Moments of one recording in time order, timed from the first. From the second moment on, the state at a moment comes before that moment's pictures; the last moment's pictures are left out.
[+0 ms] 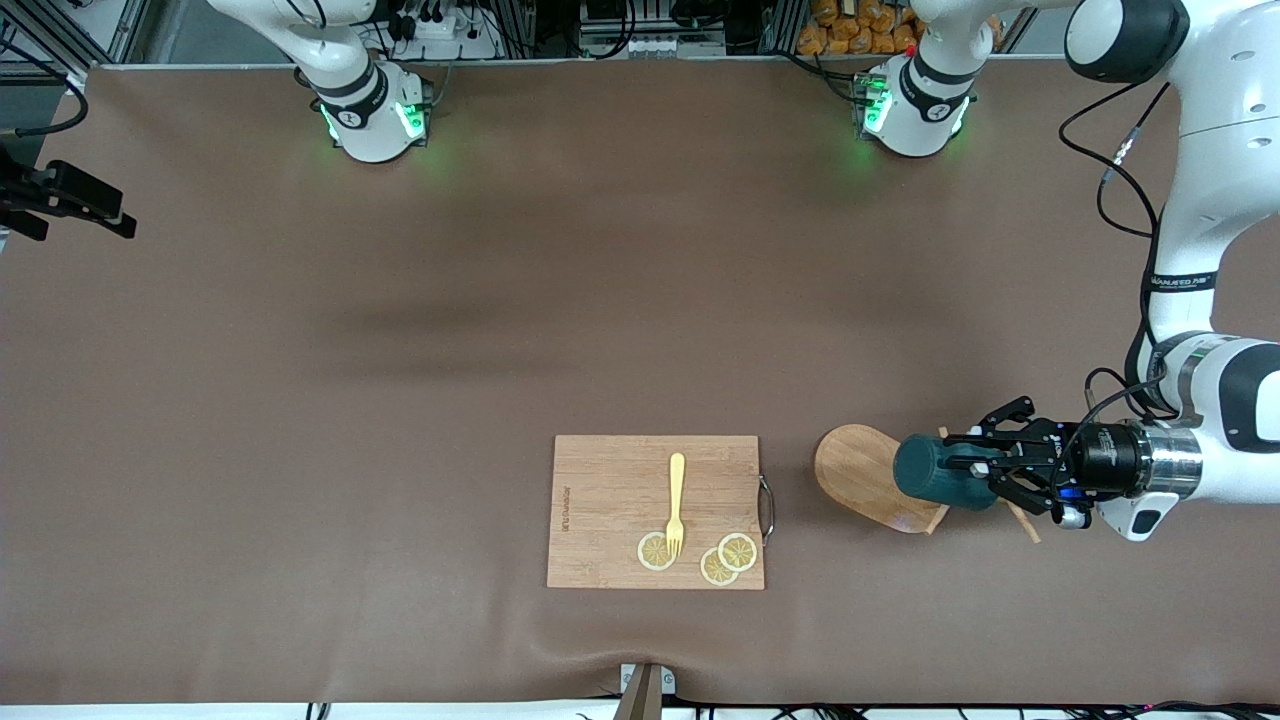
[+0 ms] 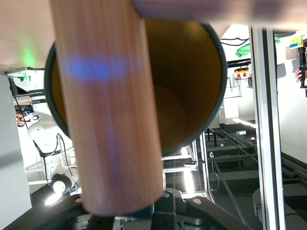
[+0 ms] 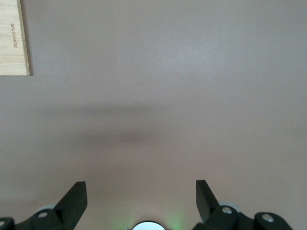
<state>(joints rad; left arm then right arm) 0.26 0.80 -0.16 -1.26 -1.31 1.46 -0.94 -0.08 -0.05 0.00 -1.55 0.03 1.43 -0.08</state>
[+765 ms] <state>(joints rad) 0.27 0.82 -0.15 -1.25 -1.31 1.46 -0.94 -0.08 -0.05 0.00 -1.55 0.03 1.43 -0.08</state>
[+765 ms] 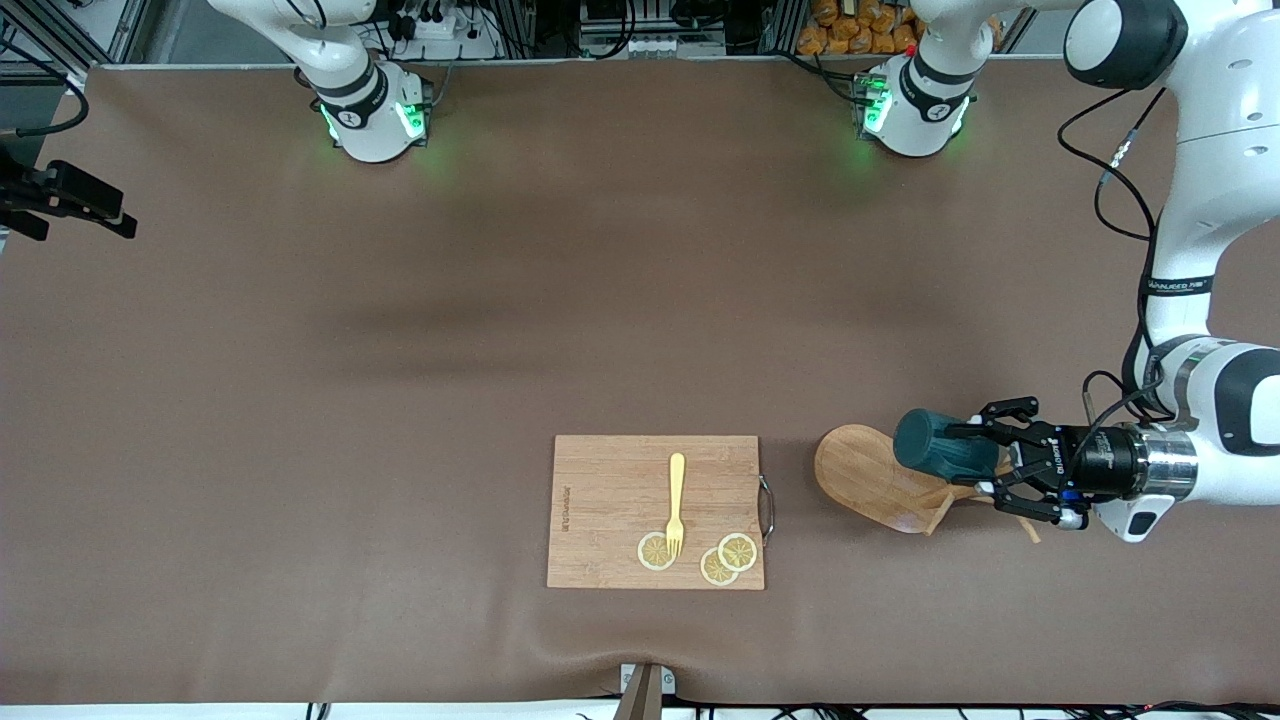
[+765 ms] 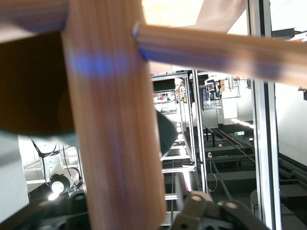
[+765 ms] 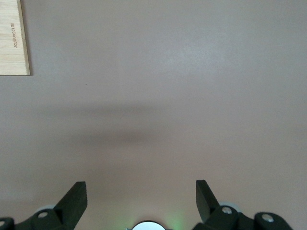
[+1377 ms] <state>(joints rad) 0.29 0.72 -0.15 -1.21 -1.31 1.43 -0.99 -0.08 -0.05 0.00 -1.55 0.03 1.43 -0.08</state>
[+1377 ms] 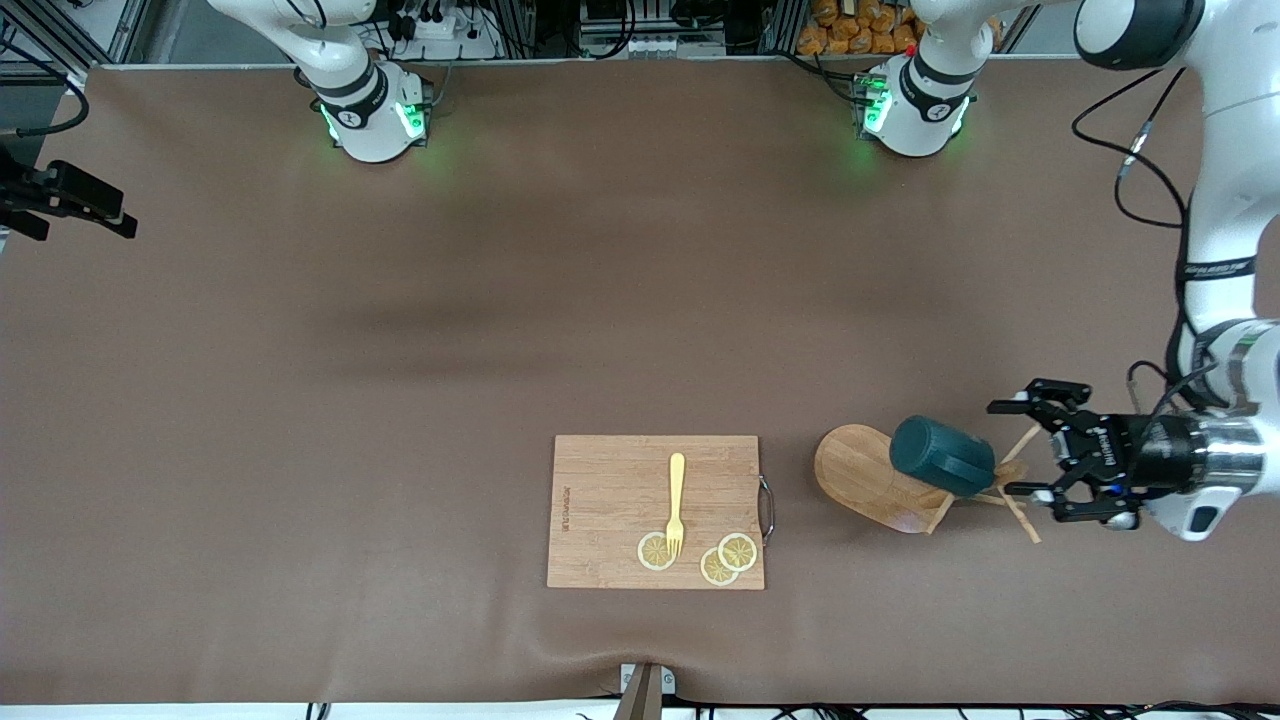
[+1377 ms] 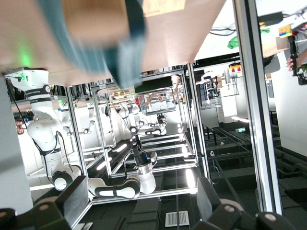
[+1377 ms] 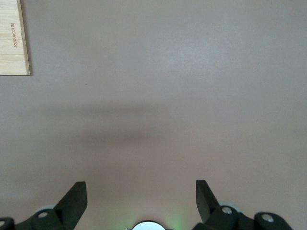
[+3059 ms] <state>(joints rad) 0.04 0.18 -0.19 -1.31 -0.11 1.38 -0.56 -0.05 -0.09 0.00 -1.55 0.03 1.43 -0.09</state>
